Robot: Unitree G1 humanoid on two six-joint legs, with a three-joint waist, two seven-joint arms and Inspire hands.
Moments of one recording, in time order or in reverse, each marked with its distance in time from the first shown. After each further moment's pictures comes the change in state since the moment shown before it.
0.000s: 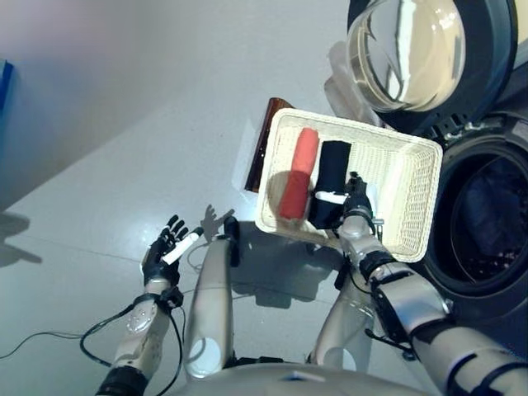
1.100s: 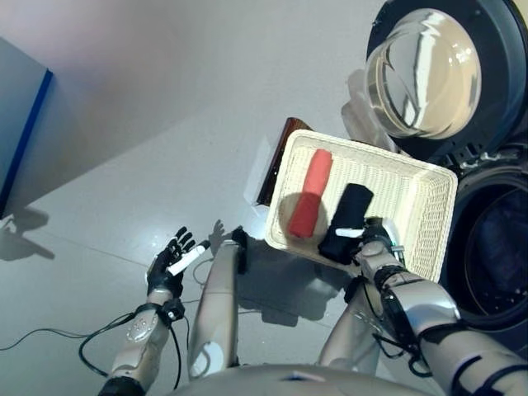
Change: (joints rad) left arm 0.045 0.015 -0.021 -0.006 0.030 0.050 -0.043; right arm 0.092 -0.080 -0.181 0.131 -0.013 0.103 0.100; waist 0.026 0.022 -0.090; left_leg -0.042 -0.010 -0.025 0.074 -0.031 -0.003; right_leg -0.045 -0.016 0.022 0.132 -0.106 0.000
